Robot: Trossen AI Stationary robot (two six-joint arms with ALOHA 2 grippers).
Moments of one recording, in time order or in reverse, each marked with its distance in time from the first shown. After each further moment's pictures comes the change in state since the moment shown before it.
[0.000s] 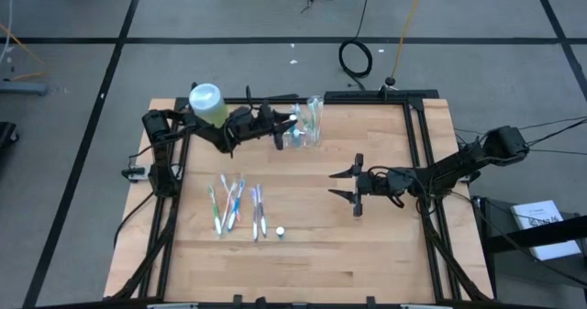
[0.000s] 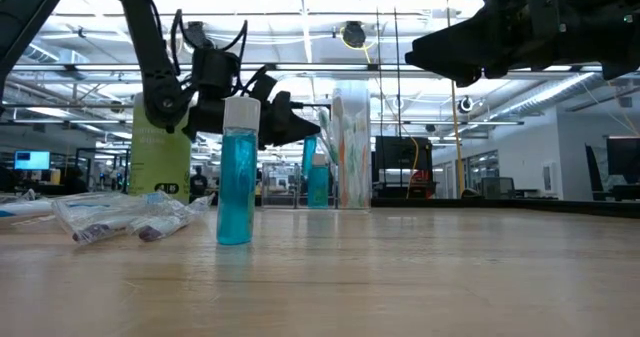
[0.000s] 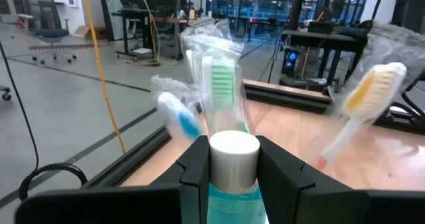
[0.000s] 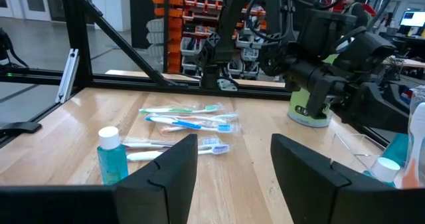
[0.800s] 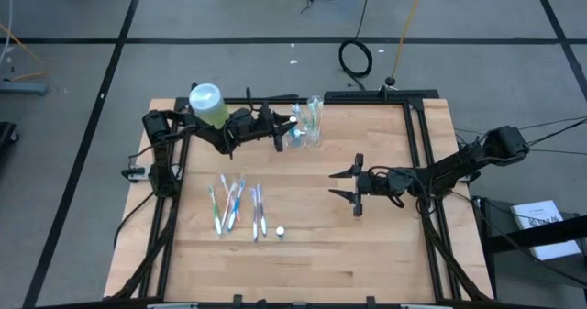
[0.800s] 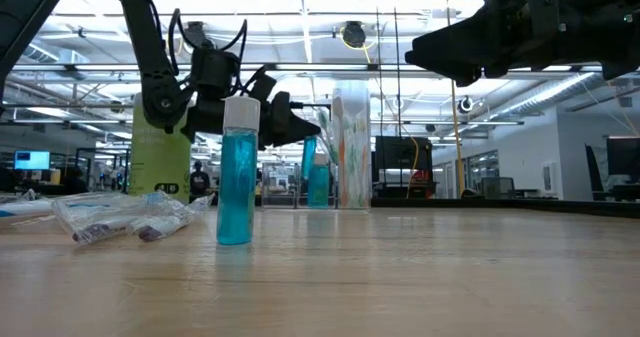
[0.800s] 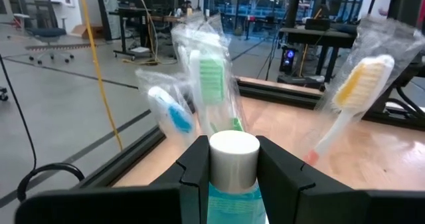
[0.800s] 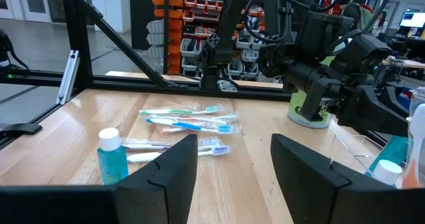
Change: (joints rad) left arm -0.012 0.000 -0.008 -0.001 -0.001 0.008; right arm 0.000 0.000 0.000 0.005 0.000 0.000
